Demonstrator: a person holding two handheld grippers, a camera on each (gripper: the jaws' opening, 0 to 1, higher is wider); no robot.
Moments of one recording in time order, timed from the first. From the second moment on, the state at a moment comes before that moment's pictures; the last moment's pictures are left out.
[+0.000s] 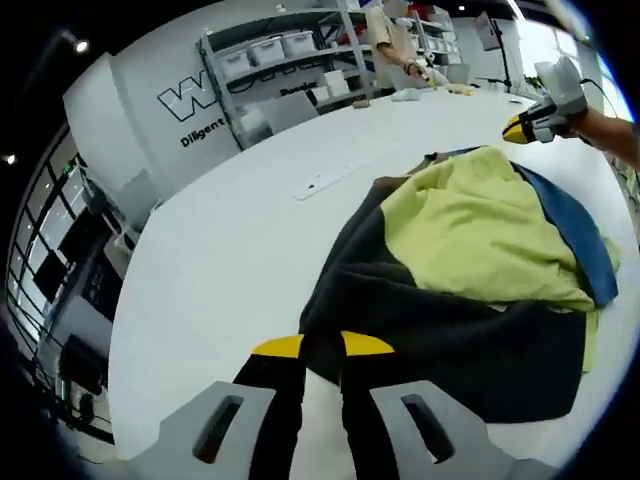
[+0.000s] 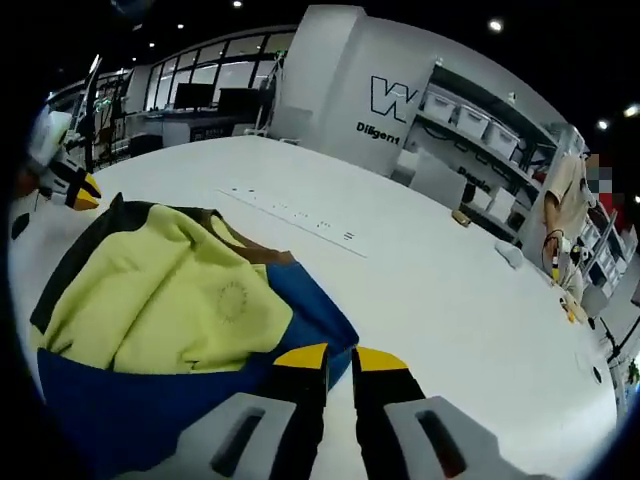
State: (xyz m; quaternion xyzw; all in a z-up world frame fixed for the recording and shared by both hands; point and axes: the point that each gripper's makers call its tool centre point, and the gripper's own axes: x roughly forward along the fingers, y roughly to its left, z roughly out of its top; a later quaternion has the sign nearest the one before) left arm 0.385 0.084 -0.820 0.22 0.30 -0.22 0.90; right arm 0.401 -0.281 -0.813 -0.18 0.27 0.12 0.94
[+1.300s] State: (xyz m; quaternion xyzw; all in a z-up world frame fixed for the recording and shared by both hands) left arm 0.222 -0.030 -0.838 0.21 0.29 -0.36 0.86; right arm 0.220 -0.116 -0.812 -0.25 0.27 0.31 0.87
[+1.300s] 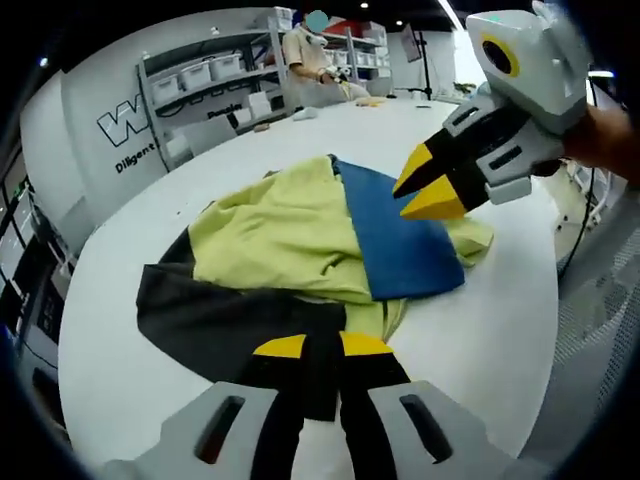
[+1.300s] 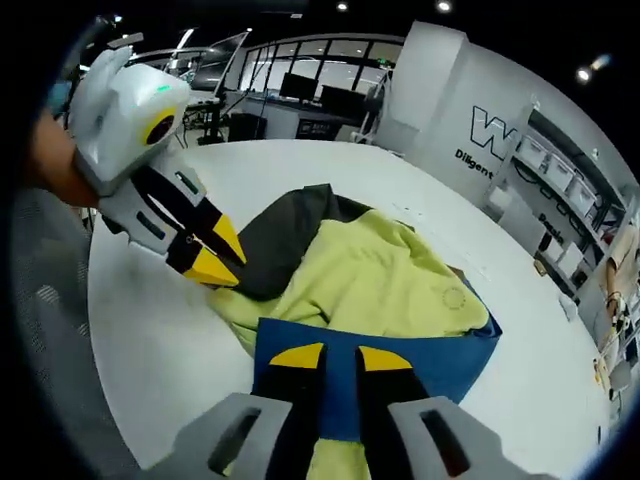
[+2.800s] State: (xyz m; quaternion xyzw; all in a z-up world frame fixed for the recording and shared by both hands) left arm 0.231 -0.037 -0.859 0.18 0.32 -0.36 0.86; right arm 0.201 -0.095 -0.862 -0.27 0.32 0.38 0.83
